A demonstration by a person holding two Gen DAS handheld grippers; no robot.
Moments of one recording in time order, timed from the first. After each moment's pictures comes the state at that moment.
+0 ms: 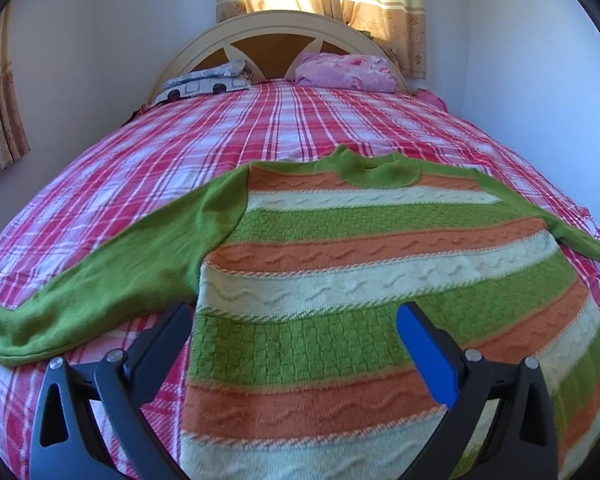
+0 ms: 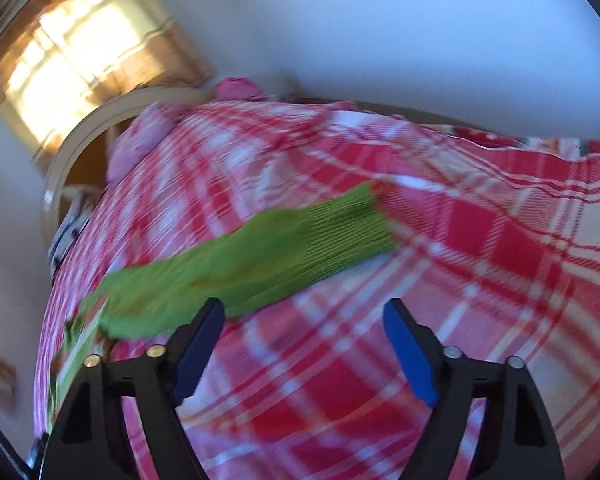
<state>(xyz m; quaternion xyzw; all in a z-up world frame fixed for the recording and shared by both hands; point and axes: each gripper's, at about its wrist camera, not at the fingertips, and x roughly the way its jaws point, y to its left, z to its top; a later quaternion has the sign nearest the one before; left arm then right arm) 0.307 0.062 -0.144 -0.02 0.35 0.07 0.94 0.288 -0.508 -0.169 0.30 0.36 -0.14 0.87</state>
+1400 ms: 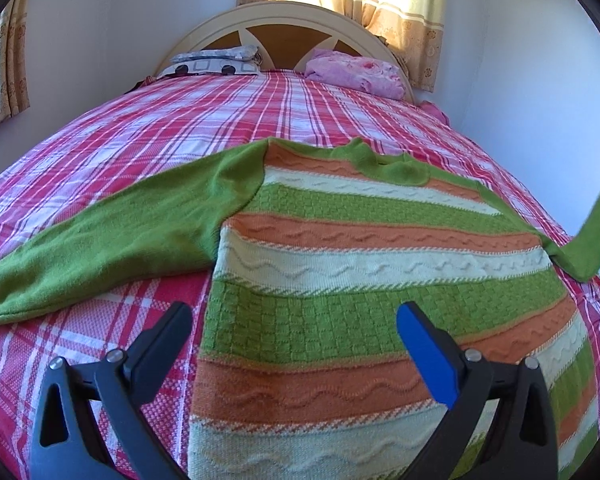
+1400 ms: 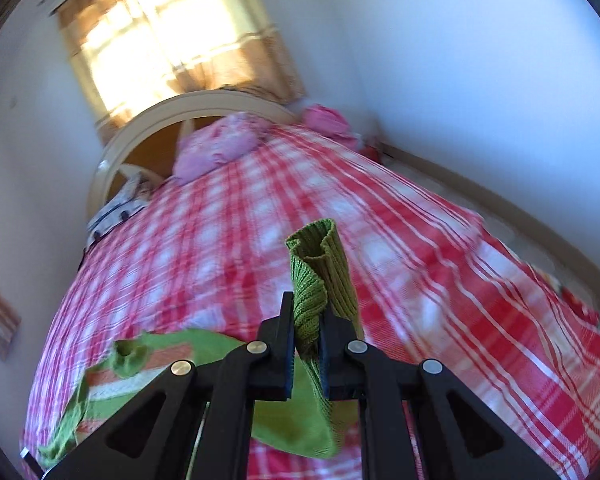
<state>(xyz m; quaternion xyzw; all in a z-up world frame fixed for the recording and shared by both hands) 0.300 0.091 -0.161 -0.10 0.35 0.05 0.93 0.415 -0.374 -0.007 0.16 0.30 0.00 0.94</state>
